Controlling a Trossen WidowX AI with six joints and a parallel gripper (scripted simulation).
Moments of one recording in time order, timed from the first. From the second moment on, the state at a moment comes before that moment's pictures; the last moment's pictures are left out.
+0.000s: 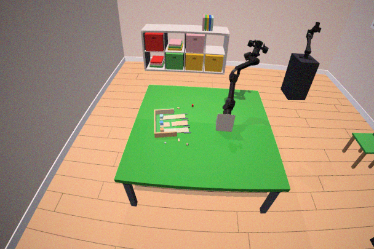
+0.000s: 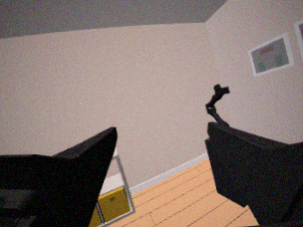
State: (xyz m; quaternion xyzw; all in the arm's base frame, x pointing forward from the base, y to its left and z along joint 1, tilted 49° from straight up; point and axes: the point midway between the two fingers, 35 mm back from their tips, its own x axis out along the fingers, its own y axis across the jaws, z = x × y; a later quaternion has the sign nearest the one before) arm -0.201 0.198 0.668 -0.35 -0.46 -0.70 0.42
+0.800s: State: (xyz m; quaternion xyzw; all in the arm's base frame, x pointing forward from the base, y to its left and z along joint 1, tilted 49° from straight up) arm -0.028 0.431 0.545 -0.64 -0.28 -0.70 -0.19
